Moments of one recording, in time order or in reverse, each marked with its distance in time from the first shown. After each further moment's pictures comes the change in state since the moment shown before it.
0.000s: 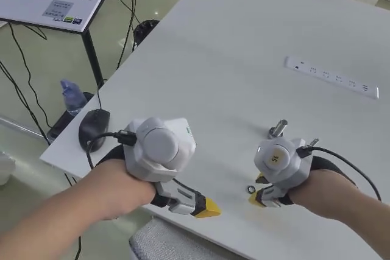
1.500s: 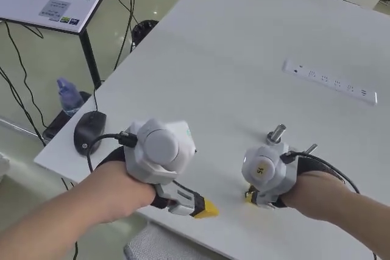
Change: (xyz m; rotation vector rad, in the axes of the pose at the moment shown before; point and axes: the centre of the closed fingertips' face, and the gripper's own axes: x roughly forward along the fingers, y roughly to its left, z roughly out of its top) left arm 0.009 0.007 0.001 -0.015 0.005 -0.018; right arm 0.004 -0.005 0.001 -0.125 0.054 0.001
